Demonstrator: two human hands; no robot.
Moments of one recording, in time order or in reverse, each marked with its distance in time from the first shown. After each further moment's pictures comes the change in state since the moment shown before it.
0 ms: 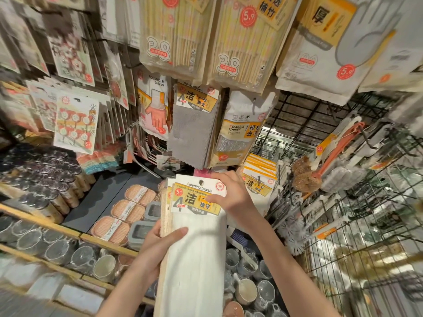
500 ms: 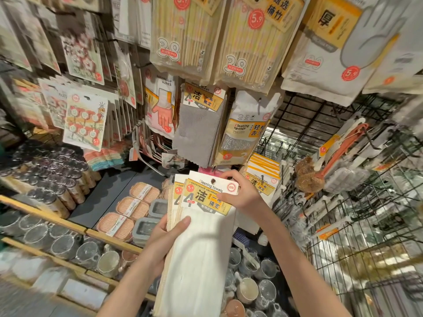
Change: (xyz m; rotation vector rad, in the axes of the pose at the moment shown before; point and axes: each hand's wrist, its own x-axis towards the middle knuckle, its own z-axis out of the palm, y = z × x) left_hand -0.002 0.001 0.000 -0.058 -0.049 0.018; right_hand -0.008 0.002 -0.016 0.408 -0.124 0.081
